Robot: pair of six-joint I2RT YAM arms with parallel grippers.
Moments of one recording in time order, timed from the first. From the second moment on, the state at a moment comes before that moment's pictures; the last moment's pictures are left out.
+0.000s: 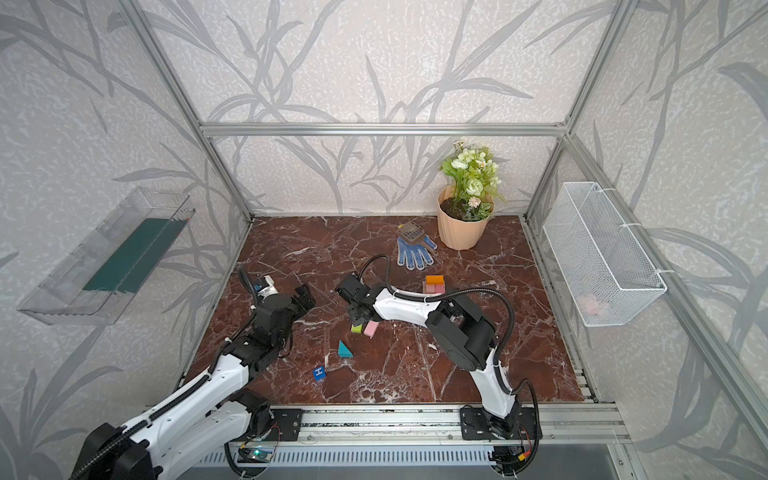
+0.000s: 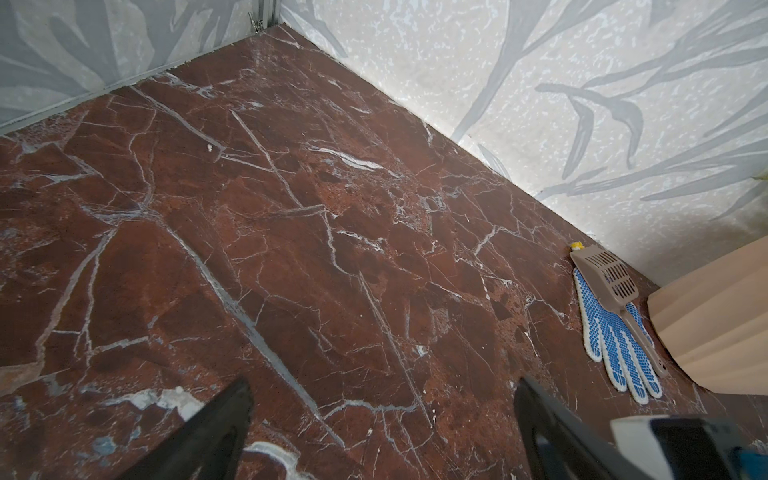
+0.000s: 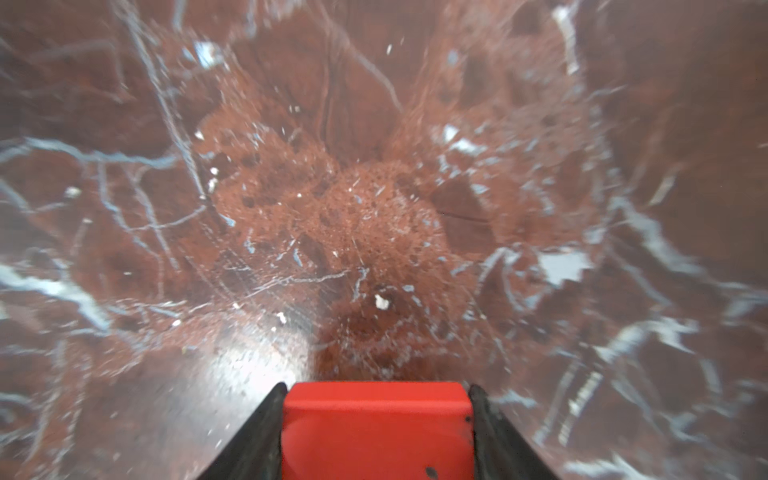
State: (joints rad) left arm -0.40 0.89 0.40 -0.01 -0.49 -0.75; right arm 0.95 2.00 1.43 -0.51 0.23 0.46
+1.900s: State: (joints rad) left arm -0.40 0.95 0.44 0.00 -0.33 -0.69; right arm 0.41 1.61 0.99 -0.37 0.16 0.37
